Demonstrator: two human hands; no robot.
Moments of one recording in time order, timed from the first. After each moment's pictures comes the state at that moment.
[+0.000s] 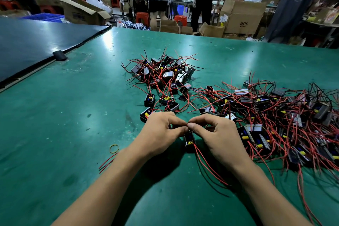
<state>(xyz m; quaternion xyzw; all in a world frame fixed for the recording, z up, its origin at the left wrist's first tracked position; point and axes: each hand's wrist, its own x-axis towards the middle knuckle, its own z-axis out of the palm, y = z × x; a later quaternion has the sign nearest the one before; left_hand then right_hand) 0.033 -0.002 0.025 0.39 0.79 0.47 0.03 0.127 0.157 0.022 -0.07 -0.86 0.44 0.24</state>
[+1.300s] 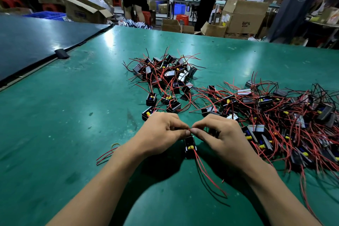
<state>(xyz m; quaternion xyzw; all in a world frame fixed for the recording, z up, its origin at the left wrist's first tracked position) 0.031 -0.009 0.029 0.43 0.78 0.45 0.06 0.132 0.171 0.025 0.08 -0.91 0.31 0.26</state>
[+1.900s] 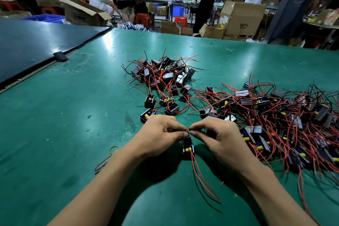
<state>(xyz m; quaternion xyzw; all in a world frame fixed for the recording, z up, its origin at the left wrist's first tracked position) 0.031 -0.008 0.027 0.42 0.78 0.46 0.07 0.132 0.168 0.024 0.08 -0.91 0.32 0.25</state>
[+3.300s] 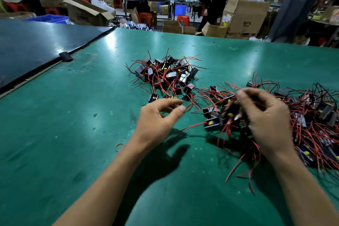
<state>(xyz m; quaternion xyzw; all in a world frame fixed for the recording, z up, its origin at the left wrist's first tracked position) 0.033 -0.012 0.037 0.27 0.77 0.58 -0.02 0.147 0.193 0.070 -0.11 -0.76 0.50 0.40</state>
